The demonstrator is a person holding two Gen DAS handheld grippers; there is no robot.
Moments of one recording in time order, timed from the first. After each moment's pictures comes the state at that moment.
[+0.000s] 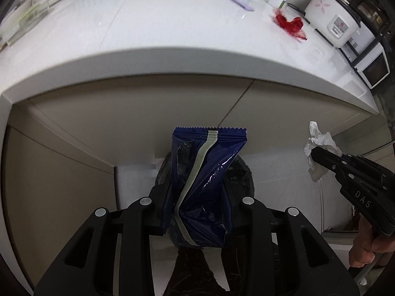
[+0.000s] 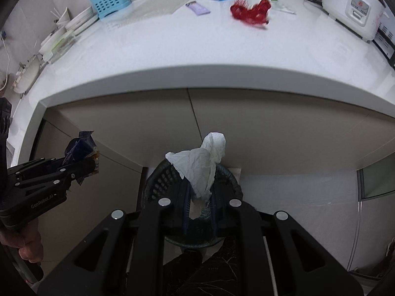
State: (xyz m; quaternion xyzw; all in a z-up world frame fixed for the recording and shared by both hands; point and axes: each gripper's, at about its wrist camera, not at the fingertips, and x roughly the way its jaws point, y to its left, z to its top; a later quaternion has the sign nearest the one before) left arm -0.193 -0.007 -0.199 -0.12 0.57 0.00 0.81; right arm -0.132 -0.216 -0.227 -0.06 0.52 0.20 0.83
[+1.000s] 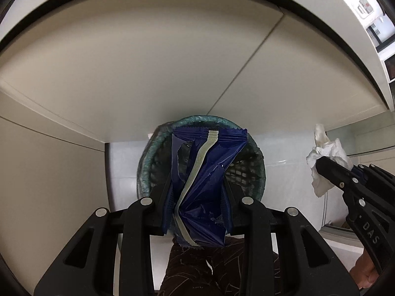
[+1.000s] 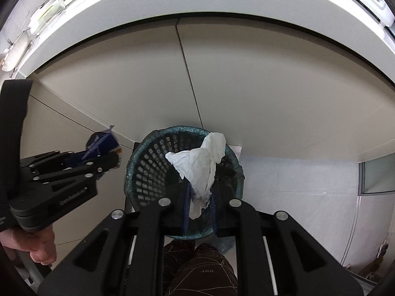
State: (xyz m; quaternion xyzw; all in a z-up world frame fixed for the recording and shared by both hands) left arm -0.168 -0.027 -0.286 -0.12 0.63 0.01 0.77; right arm -0.117 -0.214 -0.305 -0.09 0.57 0.19 0.79
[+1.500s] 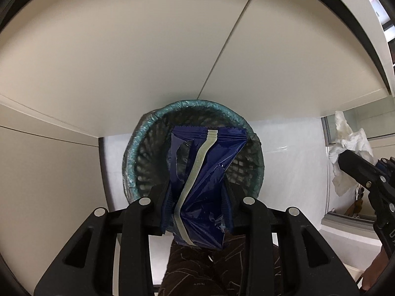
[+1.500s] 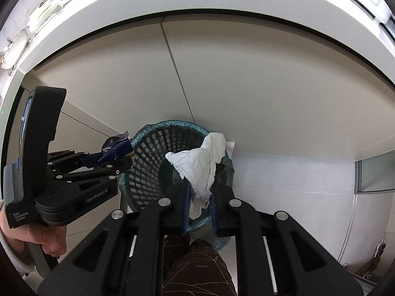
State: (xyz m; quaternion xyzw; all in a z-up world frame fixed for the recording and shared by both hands) left arm -0.159 -0.043 -0.304 -0.11 0.66 -0.01 0.75; right arm -0.121 -0.216 -0.301 -0.10 0.57 0.19 0.79
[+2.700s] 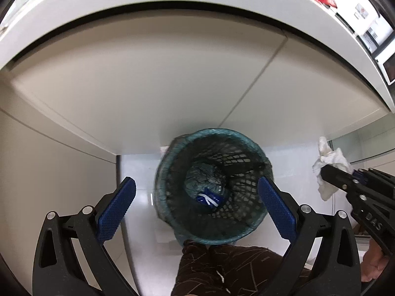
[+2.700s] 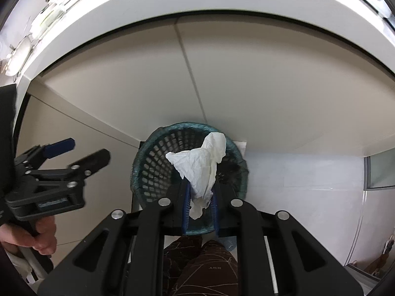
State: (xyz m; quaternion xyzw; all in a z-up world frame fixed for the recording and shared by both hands) left arm -0.186 -0.007 -0.268 -0.11 0.59 0.03 0.80; right arm -0.127 -0.211 -0.297 -0.07 0.58 0.21 0.79
